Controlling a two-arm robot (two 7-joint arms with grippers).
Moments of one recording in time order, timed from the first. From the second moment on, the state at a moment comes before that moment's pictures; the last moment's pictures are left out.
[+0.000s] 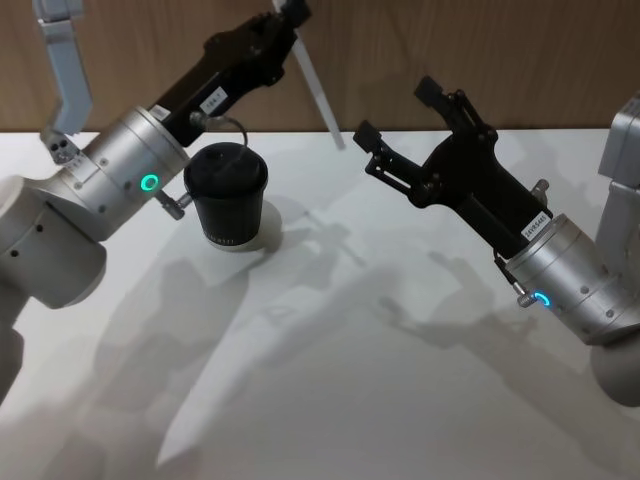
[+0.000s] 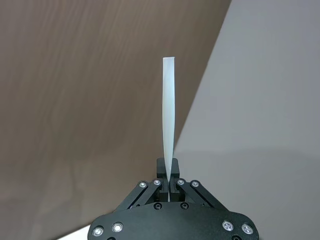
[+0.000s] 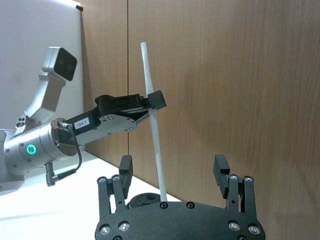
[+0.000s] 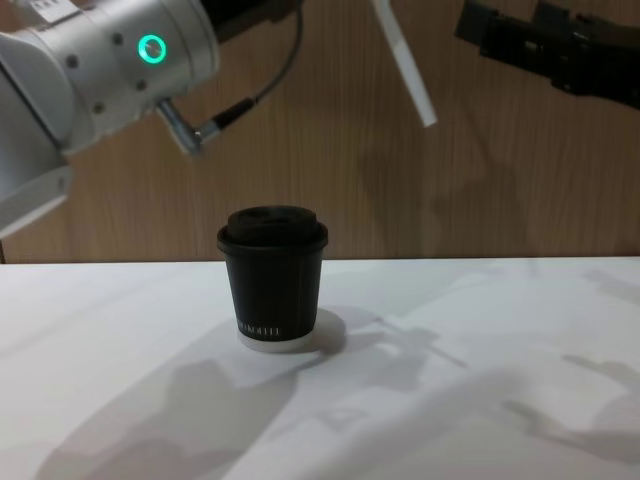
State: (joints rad) left arm -0.51 0.27 0.43 -1.51 -0.96 0.04 -0.50; right arm 0.14 0.34 -0.22 -1.73 0.47 -0.14 0.54
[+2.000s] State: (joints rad) left arm -0.44 0.36 0.38 -1.58 -0.58 -0.06 -0.20; right arm 0.14 0.34 -0.22 -1.73 0.47 -0.14 0.54
